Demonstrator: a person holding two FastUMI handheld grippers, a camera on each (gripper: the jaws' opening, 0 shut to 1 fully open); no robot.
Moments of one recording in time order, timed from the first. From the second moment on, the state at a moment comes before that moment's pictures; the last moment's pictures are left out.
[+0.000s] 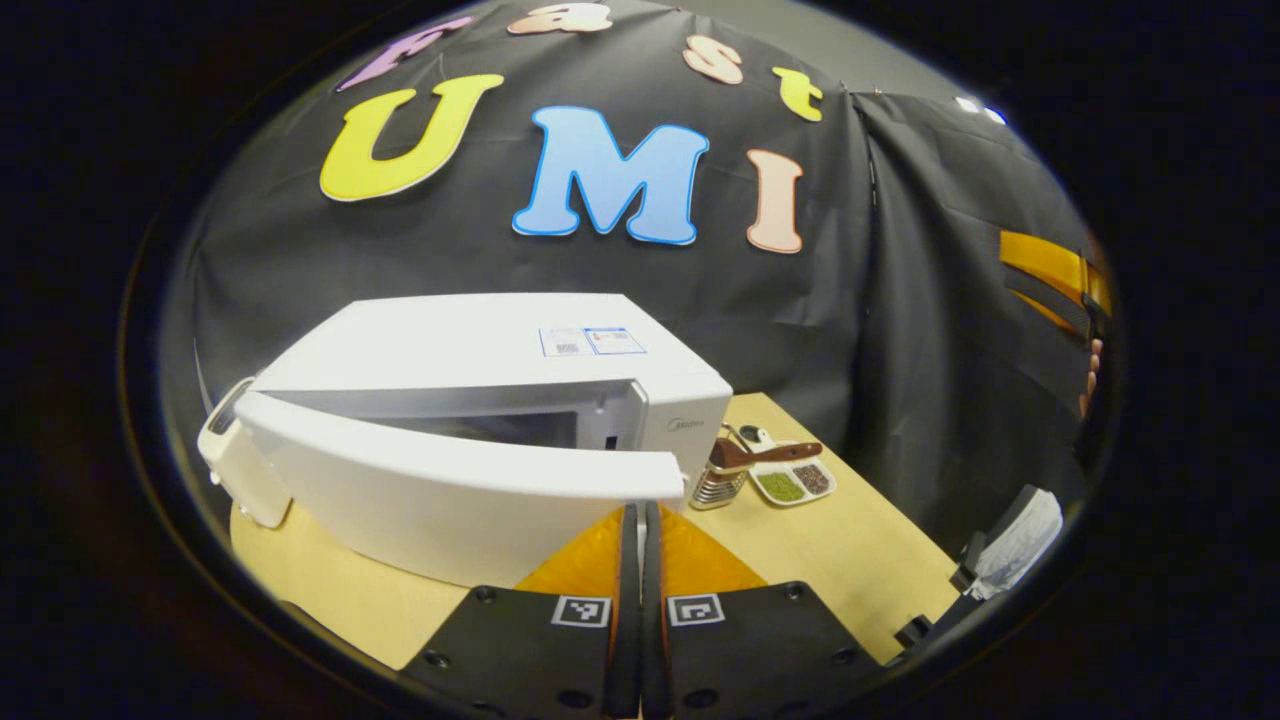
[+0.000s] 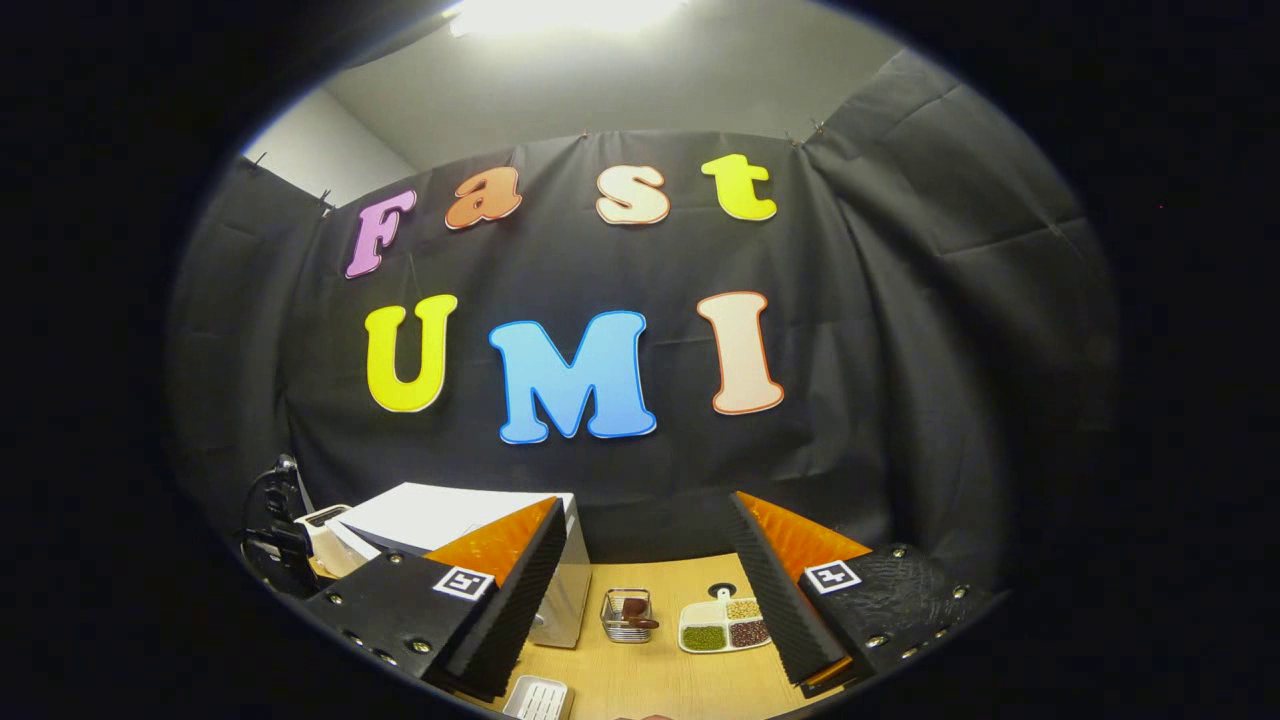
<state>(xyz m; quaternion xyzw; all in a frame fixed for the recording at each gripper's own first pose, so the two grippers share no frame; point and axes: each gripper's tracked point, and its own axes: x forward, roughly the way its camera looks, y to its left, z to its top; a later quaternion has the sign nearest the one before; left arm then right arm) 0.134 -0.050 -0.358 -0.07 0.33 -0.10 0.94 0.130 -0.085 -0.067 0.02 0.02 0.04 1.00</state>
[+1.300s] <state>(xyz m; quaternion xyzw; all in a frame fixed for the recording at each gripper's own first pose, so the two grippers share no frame) 0.202 -0.052 -0.372 -0.05 0.32 -0.04 0.94 0.173 -0.115 -0.094 0.04 0.04 0.06 1.00</state>
